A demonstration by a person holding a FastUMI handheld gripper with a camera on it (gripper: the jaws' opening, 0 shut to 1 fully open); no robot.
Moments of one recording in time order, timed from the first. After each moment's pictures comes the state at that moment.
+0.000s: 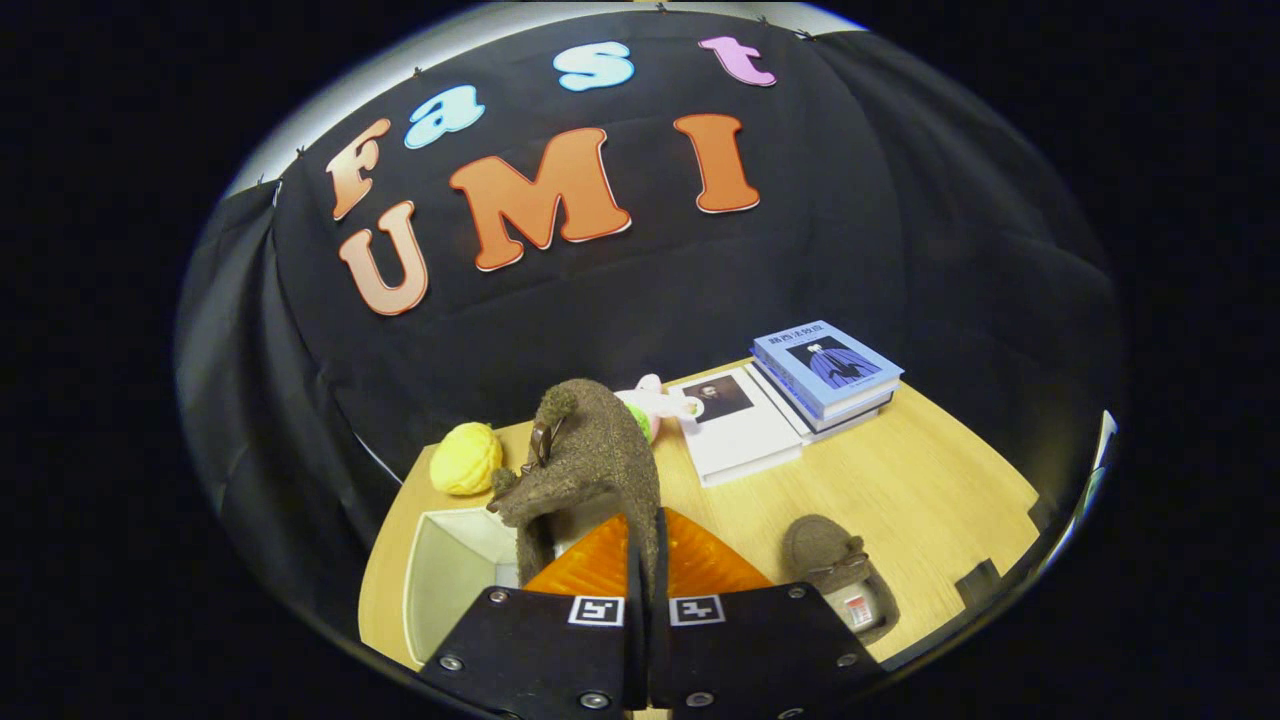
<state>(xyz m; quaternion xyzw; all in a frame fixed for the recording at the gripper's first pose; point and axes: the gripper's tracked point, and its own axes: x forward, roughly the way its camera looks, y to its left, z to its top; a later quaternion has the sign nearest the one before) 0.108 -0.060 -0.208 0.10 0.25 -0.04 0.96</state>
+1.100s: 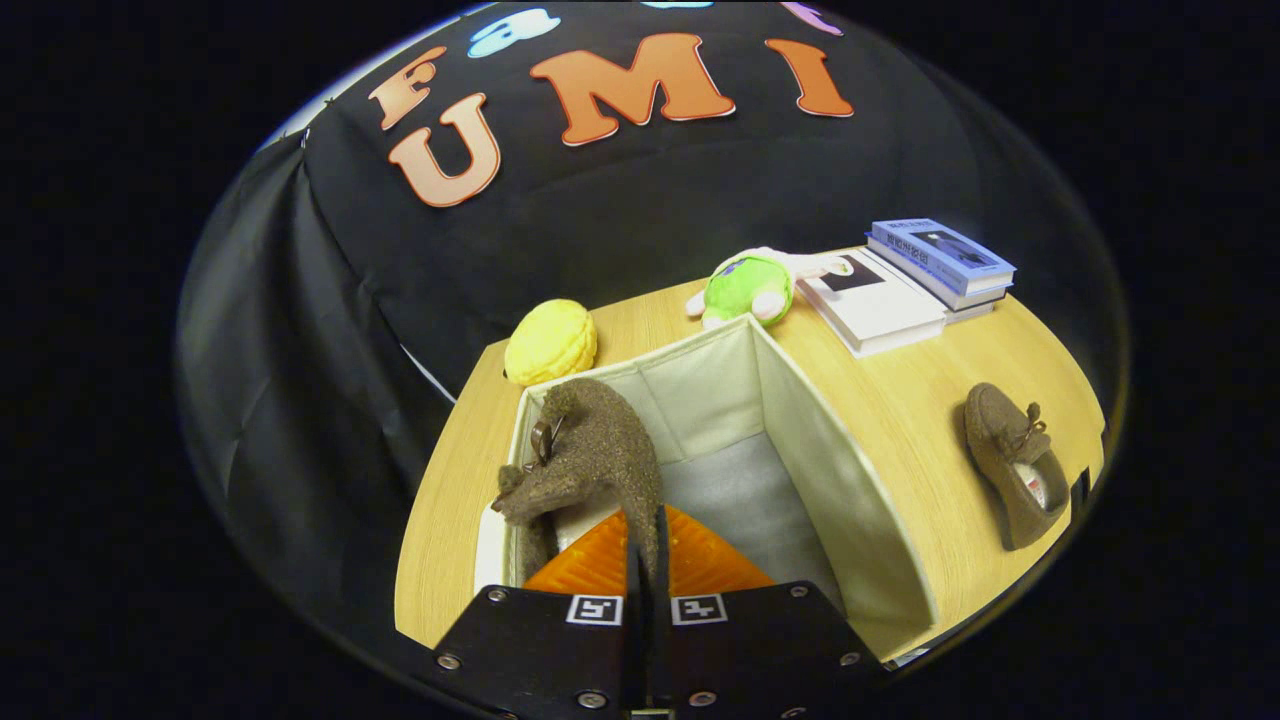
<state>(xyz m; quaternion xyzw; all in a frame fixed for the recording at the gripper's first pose) 0.084 0.120 -0.331 0.11 0.37 0.03 0.92</state>
